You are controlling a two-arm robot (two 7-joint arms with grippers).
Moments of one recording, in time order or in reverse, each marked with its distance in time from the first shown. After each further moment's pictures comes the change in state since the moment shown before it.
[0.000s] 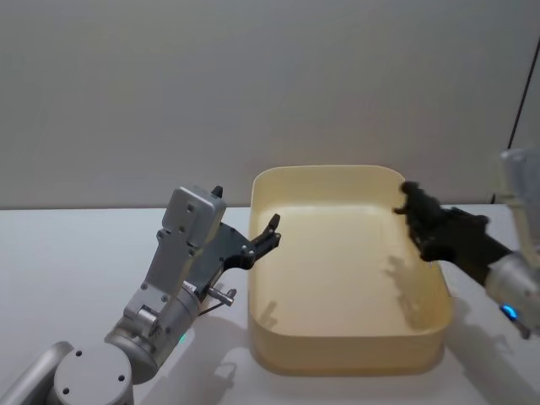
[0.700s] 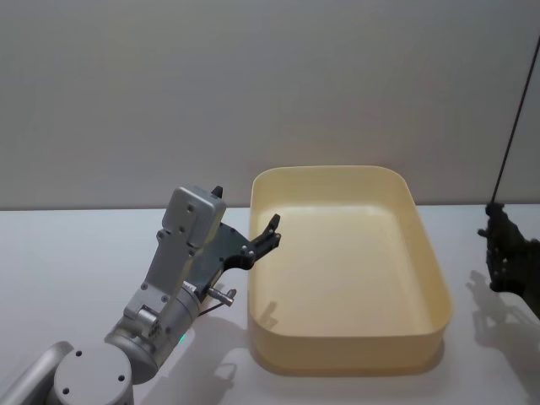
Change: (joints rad) left arm 0.000 0.000 0.000 0.000 0.000 0.000 0.000; right arm -0.174 0.081 0.043 -0.057 -0.007 -0.131 -0.235
